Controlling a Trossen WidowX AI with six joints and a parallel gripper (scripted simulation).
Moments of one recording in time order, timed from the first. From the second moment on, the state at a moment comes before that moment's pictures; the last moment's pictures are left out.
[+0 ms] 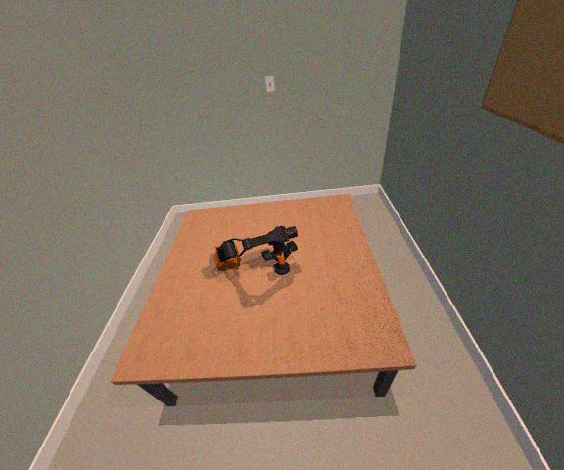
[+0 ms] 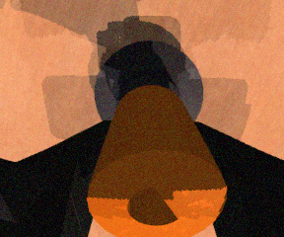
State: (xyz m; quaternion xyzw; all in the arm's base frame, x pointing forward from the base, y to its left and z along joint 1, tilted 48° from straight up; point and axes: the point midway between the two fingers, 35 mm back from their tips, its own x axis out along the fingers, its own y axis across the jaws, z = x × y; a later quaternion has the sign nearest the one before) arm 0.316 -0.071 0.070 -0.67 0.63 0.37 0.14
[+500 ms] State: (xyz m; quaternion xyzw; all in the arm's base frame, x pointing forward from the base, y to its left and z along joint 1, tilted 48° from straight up) arm 0.318 -0.070 0.072 -0.68 0.59 0.43 0.08
